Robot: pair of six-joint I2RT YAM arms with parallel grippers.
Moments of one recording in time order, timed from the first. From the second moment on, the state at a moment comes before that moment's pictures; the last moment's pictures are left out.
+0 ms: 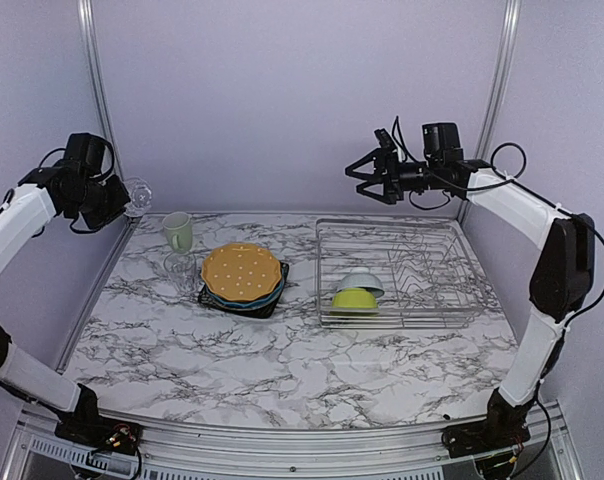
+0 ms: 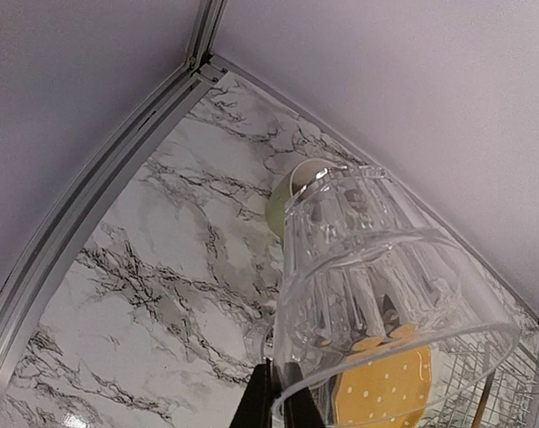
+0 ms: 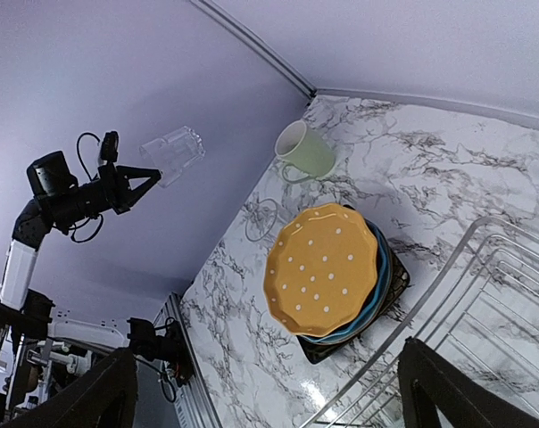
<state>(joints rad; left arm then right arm) -0.14 1.36 1.41 -0.76 -0.18 -0.68 0.30 1.81 1.70 -0.35 -0.93 0.48</state>
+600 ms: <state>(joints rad) 0.03 1.61 1.27 -0.82 0.01 -0.79 0.30 1.81 1.70 -0.50 -0.85 0.36</state>
